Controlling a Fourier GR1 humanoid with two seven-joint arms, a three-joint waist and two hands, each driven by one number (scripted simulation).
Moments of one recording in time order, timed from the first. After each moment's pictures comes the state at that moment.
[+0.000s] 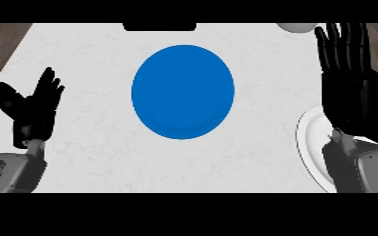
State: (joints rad) left arm -0.20 0.48 -0.11 -1.35 0.39 0.41 0.17; right arm -0.31 -0.24 0.02 -1.70 -0.32 -0.12 -0.23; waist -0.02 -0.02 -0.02
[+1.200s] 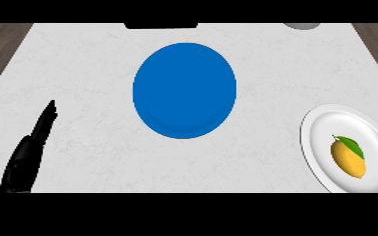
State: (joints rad) left arm 0.09 0.57 -0.20 -1.45 0.13 0.31 -0.17; right arm 0.40 -0.41 -0.51 -1.88 -0.72 0.23 -0.13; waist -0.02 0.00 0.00
